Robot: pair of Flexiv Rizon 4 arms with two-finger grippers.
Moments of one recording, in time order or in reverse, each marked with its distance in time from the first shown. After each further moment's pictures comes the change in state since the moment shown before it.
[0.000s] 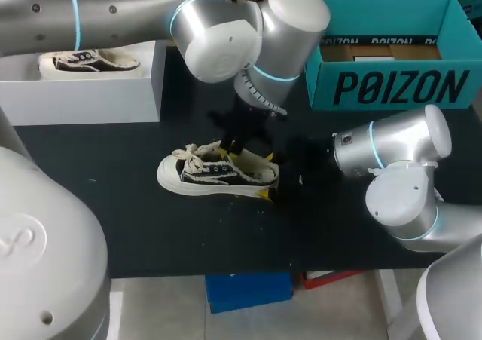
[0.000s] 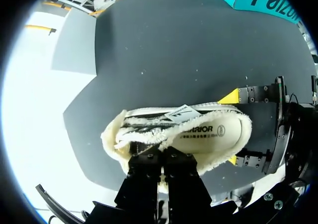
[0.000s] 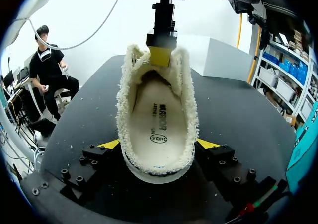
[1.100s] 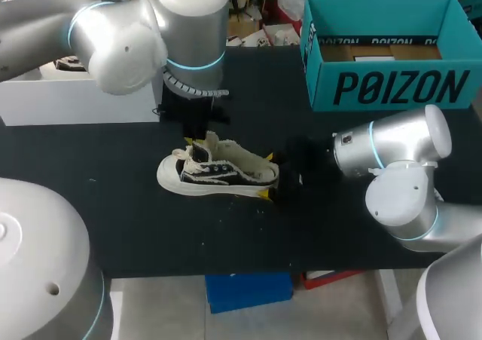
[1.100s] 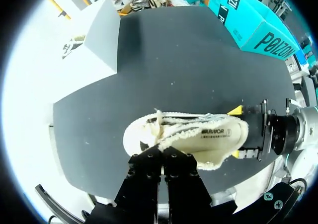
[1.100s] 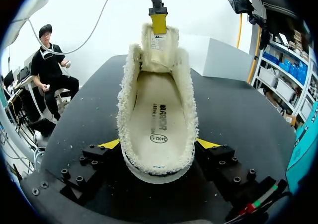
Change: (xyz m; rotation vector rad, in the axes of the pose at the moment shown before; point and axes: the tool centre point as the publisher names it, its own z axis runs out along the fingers) left arm -0.075 0.016 -0.014 0.178 0.210 -0.169; right arm 0.000 0.000 0.000 0.000 0.000 0.000
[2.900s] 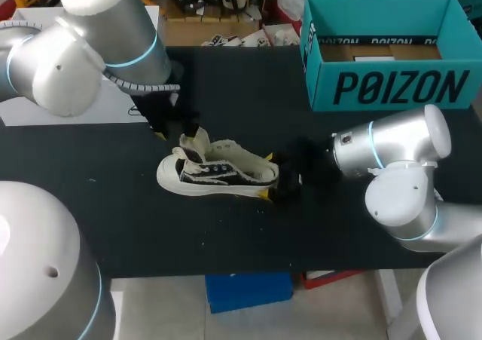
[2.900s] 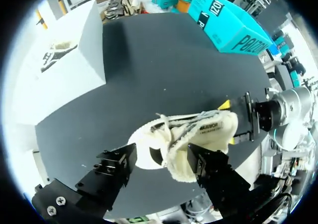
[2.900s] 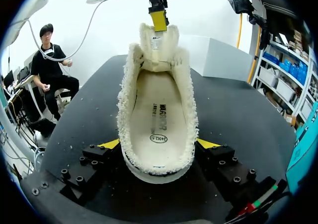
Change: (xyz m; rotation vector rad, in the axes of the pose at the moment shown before) left arm -0.019 -0.008 -0.004 0.055 0.306 0.181; right arm 0.000 0.000 0.000 0.000 0.000 0.000
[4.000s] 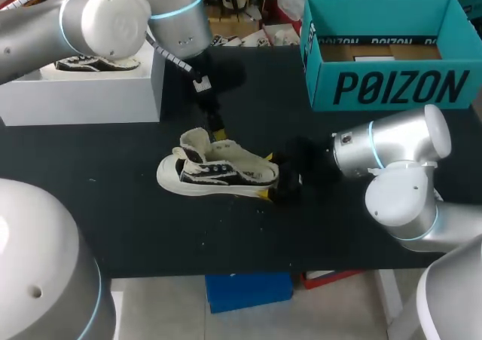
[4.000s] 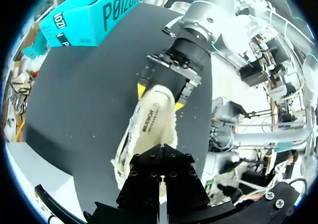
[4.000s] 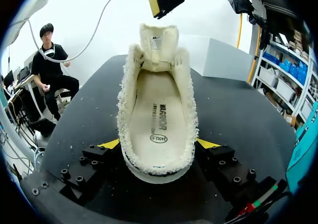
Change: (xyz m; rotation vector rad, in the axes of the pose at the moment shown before) left arm 0.077 -0.008 0.000 -0.255 0.330 0.966; right arm 0.000 0.000 0.000 0.000 0.000 0.000
